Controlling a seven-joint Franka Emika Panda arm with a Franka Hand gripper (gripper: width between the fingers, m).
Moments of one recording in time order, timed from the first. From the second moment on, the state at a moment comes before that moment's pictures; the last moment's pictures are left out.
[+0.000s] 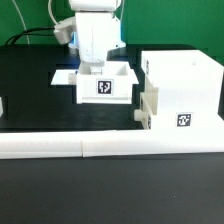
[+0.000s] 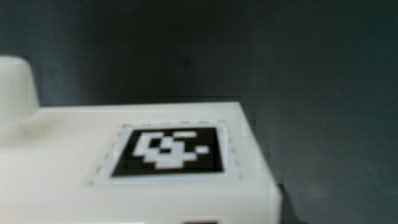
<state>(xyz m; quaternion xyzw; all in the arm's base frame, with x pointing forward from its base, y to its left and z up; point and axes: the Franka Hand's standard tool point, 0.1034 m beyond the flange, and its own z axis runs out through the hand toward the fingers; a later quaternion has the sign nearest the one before) 0.525 -0.025 0.064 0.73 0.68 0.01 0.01</state>
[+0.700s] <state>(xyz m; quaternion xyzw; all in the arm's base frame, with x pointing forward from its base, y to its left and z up) 0.543 -0.022 0.061 0.73 0.68 0.01 0.01</state>
